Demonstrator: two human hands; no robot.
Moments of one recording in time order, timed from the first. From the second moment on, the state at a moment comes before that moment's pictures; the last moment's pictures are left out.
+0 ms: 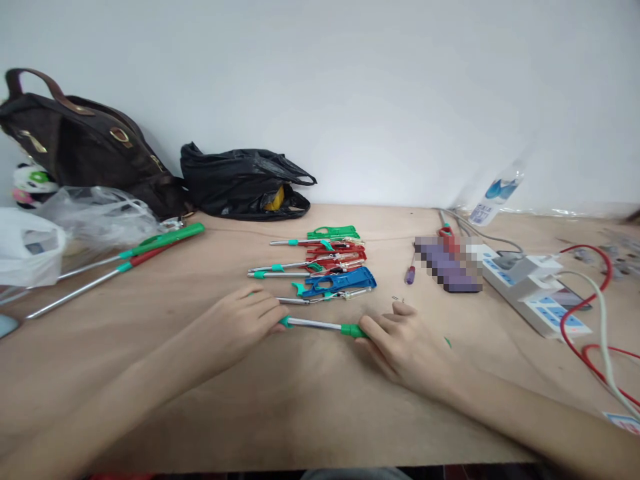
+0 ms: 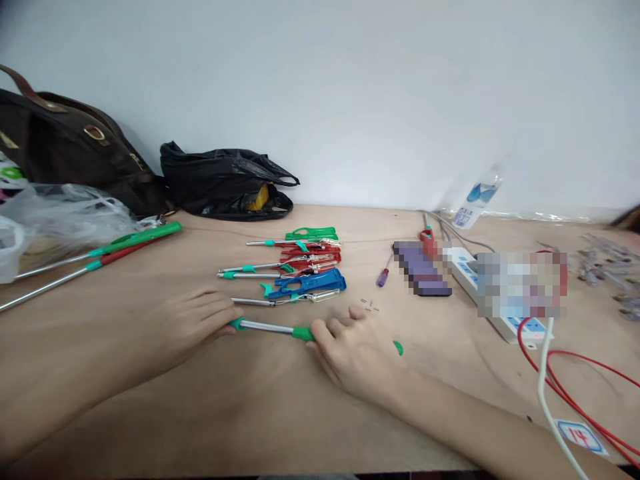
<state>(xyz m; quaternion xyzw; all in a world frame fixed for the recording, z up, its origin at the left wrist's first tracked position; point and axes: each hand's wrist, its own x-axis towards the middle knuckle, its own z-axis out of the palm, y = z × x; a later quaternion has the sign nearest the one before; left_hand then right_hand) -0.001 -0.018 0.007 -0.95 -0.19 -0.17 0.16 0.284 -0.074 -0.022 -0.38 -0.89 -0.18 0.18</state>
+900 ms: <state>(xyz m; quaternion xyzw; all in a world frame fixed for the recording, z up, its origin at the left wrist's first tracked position) 0.061 -0.023 -0.011 -0.95 -0.16 -0.21 0.14 0.262 -0.061 -0.010 -0.42 -0.90 -0.09 0.09</state>
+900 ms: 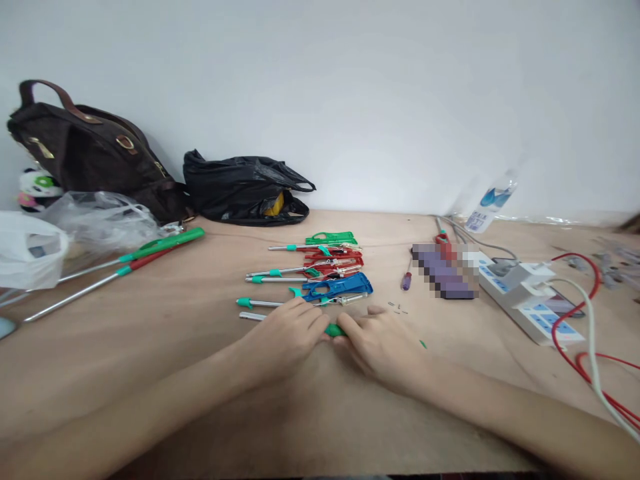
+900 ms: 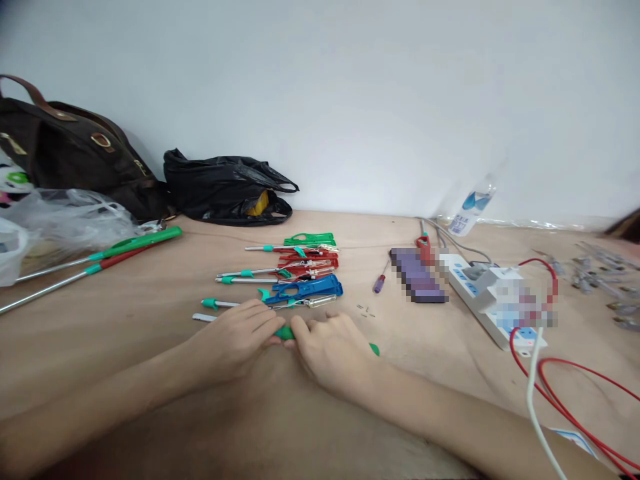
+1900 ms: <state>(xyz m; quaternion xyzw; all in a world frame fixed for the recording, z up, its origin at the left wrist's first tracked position) 0.076 -0.024 -0.023 -0.97 -0.16 -0.18 0.04 0.351 -0.014 -0.004 -0.53 -0.84 -0.03 0.14</state>
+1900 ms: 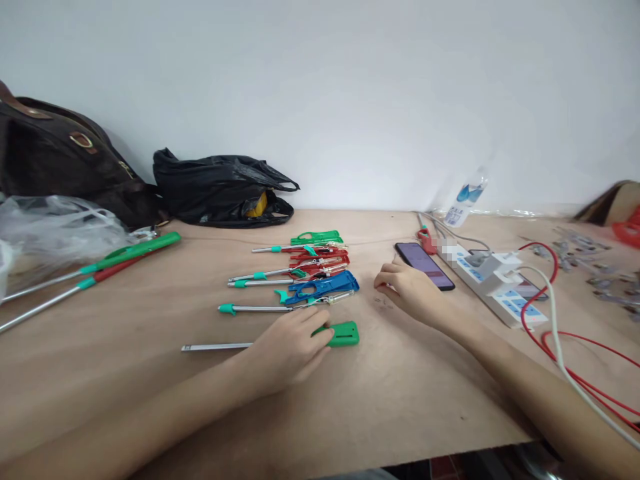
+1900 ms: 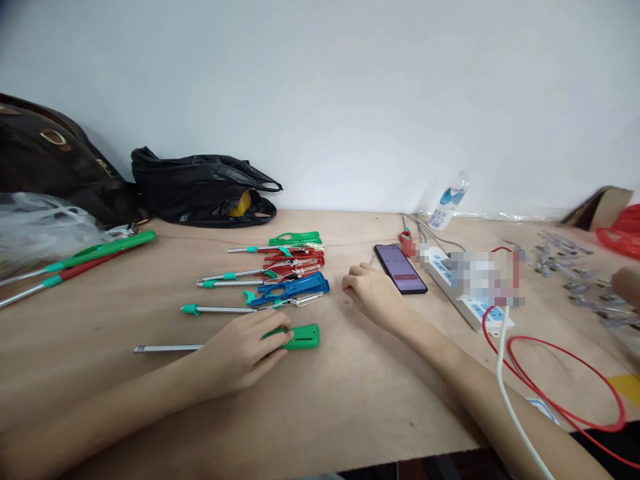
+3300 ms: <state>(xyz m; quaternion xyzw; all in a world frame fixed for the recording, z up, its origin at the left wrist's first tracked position) 0.074 -0.019 -0.029 -0.96 -0.18 -0.23 -0.01 0.311 -0.031 -0.045 -0.43 -0.70 0.45 0.35</state>
